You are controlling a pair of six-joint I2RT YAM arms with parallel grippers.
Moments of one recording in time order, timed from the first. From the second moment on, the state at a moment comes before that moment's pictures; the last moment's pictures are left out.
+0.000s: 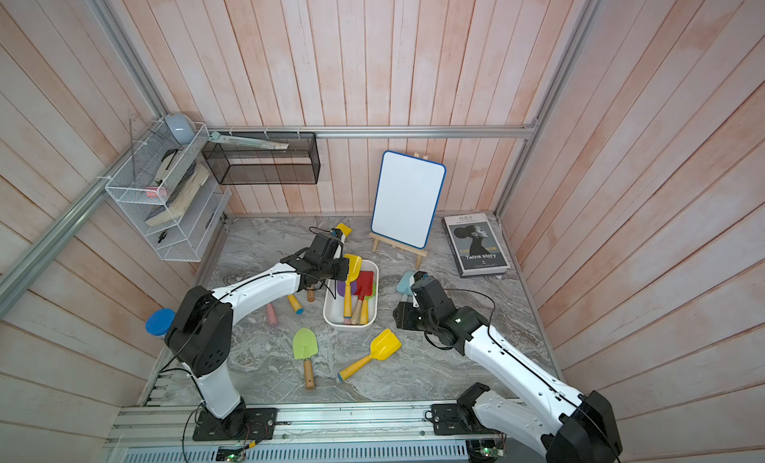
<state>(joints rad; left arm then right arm) -0.59 1.81 1.31 -0.32 -0.06 -0.30 0.64 1.02 0.74 -0.59 -0.07 0.65</state>
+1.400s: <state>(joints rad) -0.58 1.93 1.31 -0.32 0.07 -0.39 0.63 1.07 0.74 -0.56 -0.10 0.65</state>
